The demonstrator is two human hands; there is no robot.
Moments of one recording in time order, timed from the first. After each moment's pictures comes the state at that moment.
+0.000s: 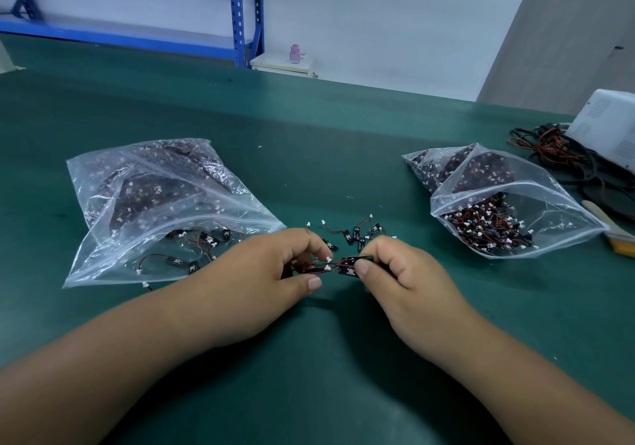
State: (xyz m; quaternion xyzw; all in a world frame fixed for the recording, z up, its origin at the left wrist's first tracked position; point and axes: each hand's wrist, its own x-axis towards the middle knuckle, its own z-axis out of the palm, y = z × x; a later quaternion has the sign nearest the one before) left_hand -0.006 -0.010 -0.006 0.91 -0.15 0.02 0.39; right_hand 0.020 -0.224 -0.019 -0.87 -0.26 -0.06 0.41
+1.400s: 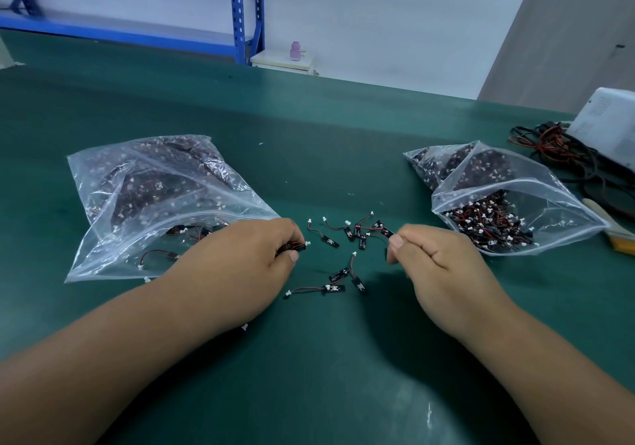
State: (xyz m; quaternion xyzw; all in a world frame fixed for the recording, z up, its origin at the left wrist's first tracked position) left_hand -0.004 0.000 -0.002 0.97 -0.06 0.07 0.22; right_hand 0.033 -0.247 -0.009 -0.90 -0.21 -0.13 0.35
